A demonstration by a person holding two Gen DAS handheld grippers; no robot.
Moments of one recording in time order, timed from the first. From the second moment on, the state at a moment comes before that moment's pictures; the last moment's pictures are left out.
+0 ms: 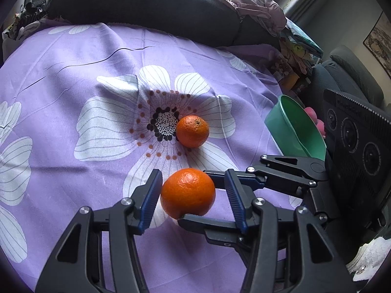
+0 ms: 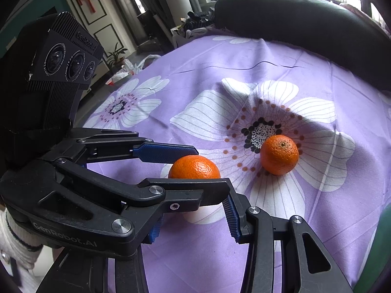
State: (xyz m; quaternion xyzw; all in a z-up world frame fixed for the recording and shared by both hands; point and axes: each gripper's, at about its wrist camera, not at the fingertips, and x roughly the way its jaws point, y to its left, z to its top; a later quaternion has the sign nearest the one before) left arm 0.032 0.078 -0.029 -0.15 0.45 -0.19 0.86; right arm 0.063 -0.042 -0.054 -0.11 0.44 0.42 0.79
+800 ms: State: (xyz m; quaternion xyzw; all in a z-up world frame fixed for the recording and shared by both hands) left arm -0.008 -0.020 -0.006 -0.09 0.44 -0.25 0.86; right arm 0.005 -0.132 -0.027 -0.06 0.42 0.37 0.83
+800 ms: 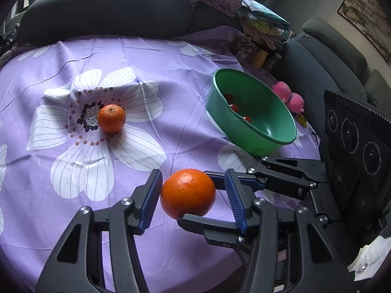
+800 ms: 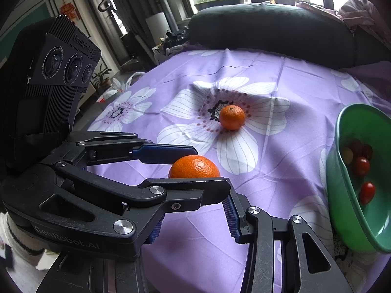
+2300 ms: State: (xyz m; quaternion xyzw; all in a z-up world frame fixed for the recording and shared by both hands) left arm 0.085 -0.178 0.010 -0.02 0.43 -0.38 0.82; right arm 0.054 -0.284 -0.003 0.03 0.38 0.22 0.90
